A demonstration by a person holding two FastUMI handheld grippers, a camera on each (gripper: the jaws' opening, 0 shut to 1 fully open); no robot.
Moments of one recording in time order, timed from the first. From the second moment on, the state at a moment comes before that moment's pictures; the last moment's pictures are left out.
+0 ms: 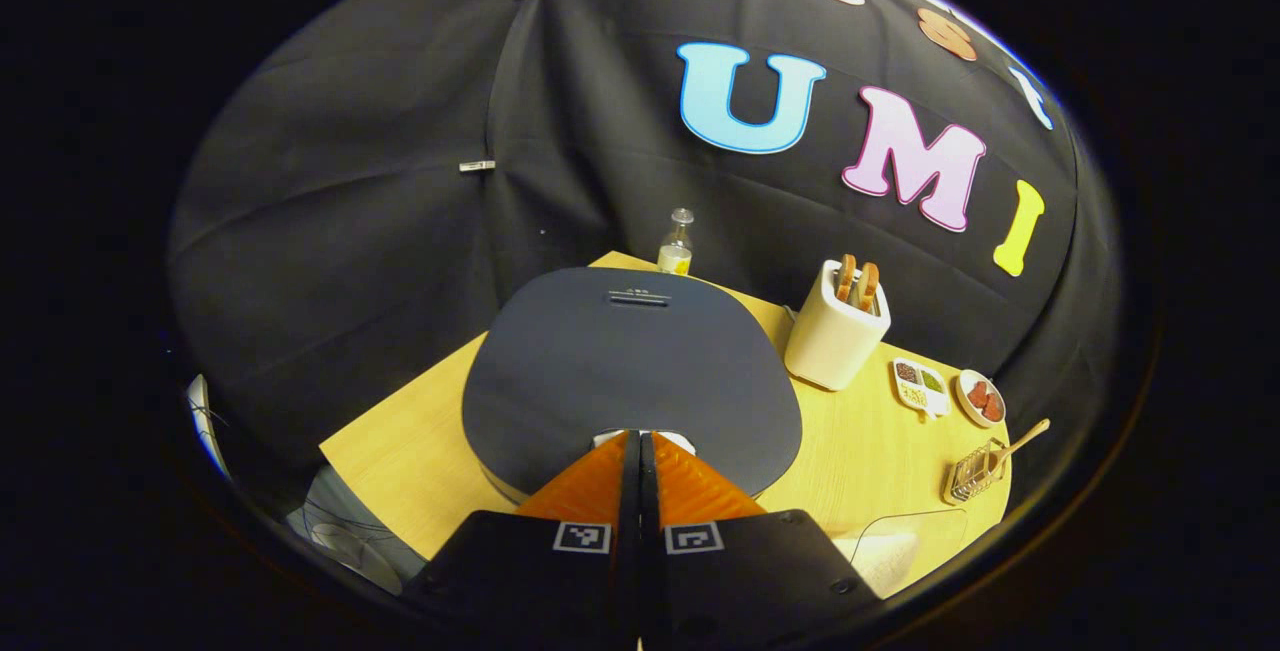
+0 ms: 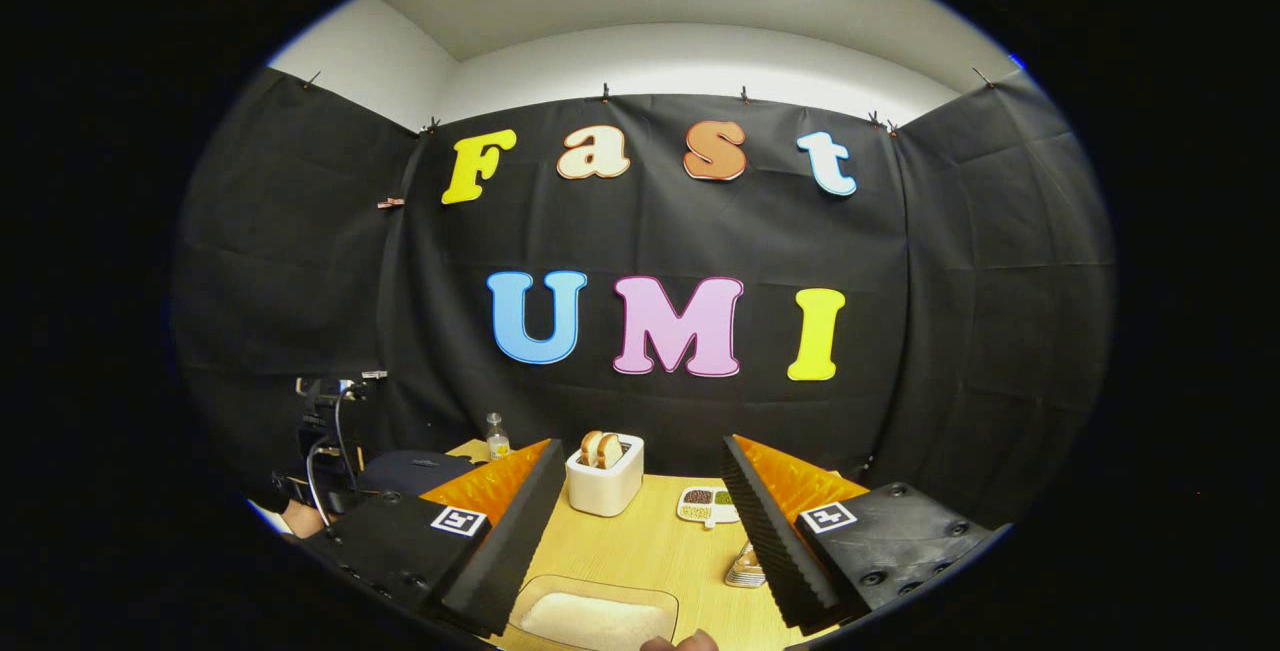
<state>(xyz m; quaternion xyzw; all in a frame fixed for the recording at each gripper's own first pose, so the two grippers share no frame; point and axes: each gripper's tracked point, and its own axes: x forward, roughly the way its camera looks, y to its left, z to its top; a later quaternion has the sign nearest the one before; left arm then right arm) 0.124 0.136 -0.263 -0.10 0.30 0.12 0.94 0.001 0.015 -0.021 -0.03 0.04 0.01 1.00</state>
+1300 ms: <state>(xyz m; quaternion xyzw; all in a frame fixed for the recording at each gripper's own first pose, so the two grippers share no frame) 0.056 0.086 -0.085 -0.05 0.11 0.09 0.99 0.036 -0.101 -0.092 0.01 0.10 -0.06 0.99</state>
